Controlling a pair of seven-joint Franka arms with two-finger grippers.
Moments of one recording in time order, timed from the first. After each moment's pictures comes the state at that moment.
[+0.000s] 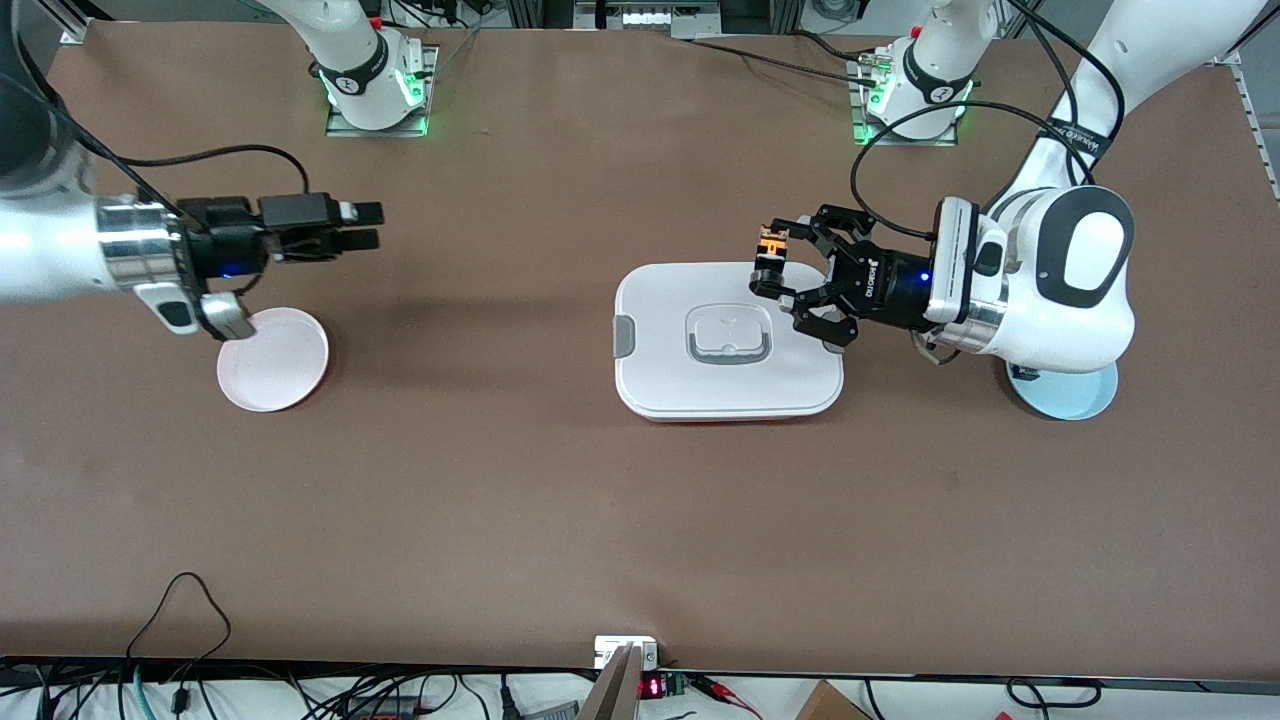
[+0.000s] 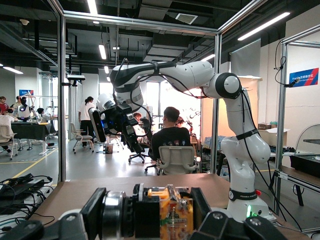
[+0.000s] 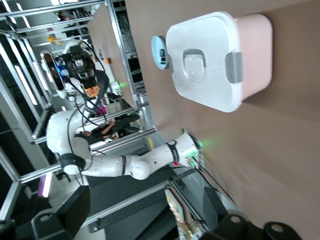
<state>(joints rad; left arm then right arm) 0.42 0.43 -0.70 -1.76 -1.39 1.70 2.07 0.24 0.22 -0.22 -1.73 1.21 1.43 -0.13</state>
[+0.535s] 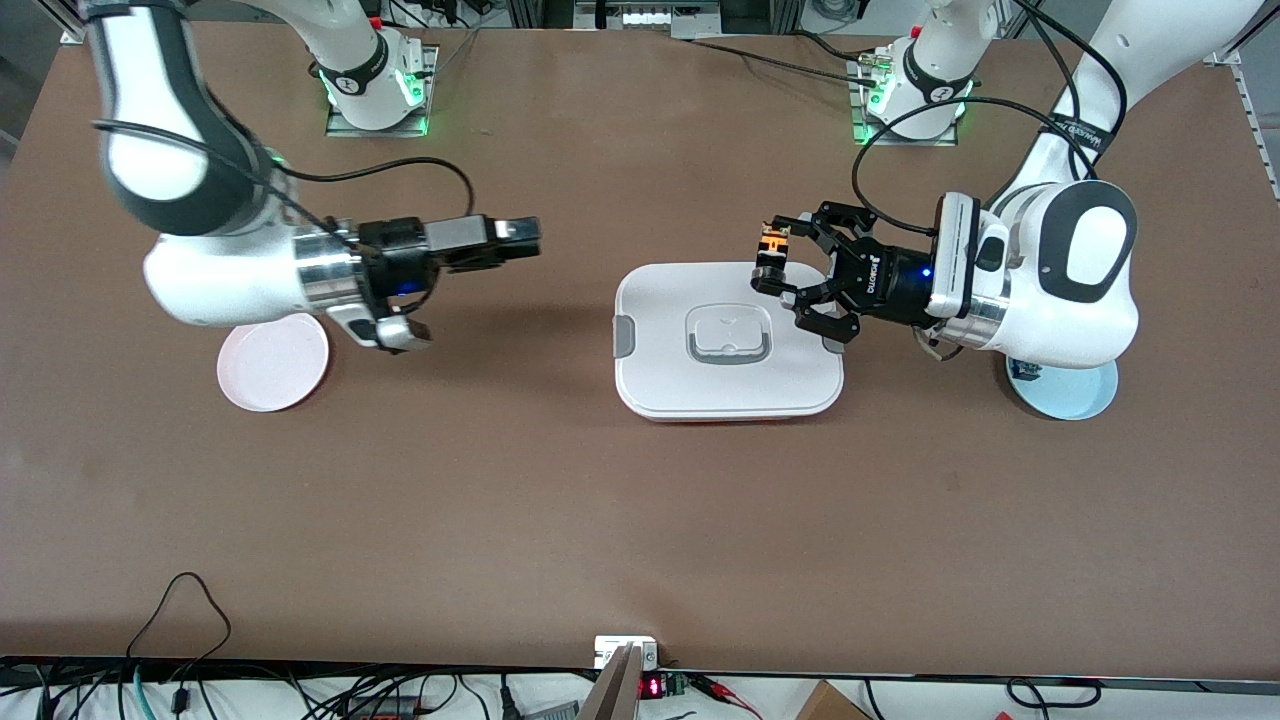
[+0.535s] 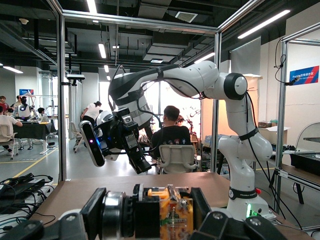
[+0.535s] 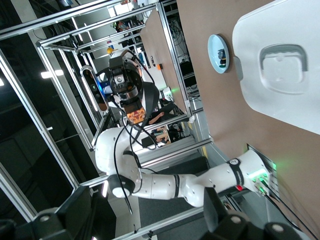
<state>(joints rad) 0.42 0.42 -0.70 -1.76 -1.39 1.70 2.07 0.51 0.30 -0.21 -1.76 1.57 1.67 -0.13</state>
